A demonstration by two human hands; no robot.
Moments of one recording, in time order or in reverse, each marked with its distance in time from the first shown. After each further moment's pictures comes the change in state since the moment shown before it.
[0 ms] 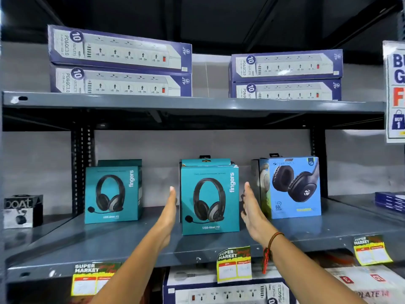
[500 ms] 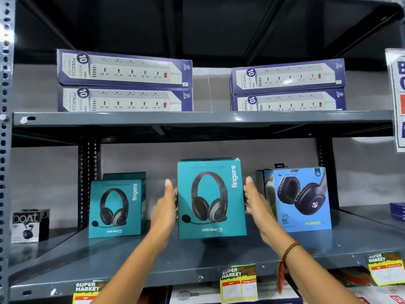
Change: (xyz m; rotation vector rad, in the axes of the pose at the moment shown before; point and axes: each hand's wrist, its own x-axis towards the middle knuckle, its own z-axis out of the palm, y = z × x) left_hand -0.007 0.035 -0.007 0.049 0.189 0.260; right_hand -0.014 -0.045 0.000 -0.252 0.001 -0.238
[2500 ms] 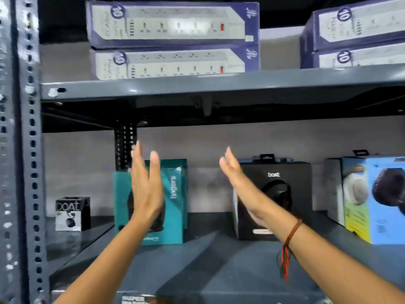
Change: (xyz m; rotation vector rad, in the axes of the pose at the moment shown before) left_hand 0.106 -0.026 -0.134 0.114 0.428 0.428; right_hand 0.079 0.005 0.179 0.023 -0.462 -0.209
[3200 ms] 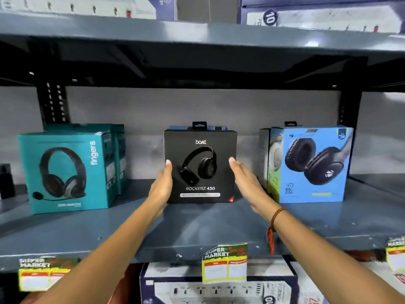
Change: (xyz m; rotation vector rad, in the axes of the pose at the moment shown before) left_hand -0.105 -0.040 0.171 0.041 -0.444 -0.728; right_hand -0.080 0.085 -0.174 -0.222 0.331 0.326
